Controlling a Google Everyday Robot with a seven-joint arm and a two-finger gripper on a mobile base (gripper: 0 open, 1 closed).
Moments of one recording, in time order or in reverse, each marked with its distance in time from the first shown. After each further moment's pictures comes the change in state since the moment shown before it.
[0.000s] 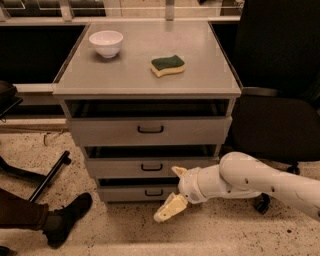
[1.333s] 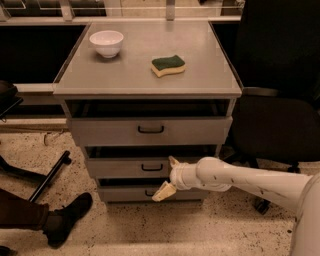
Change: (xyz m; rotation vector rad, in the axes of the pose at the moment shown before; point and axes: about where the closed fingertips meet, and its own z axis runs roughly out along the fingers) arm 0.057 -0.140 0.112 0.228 0.024 -0.166
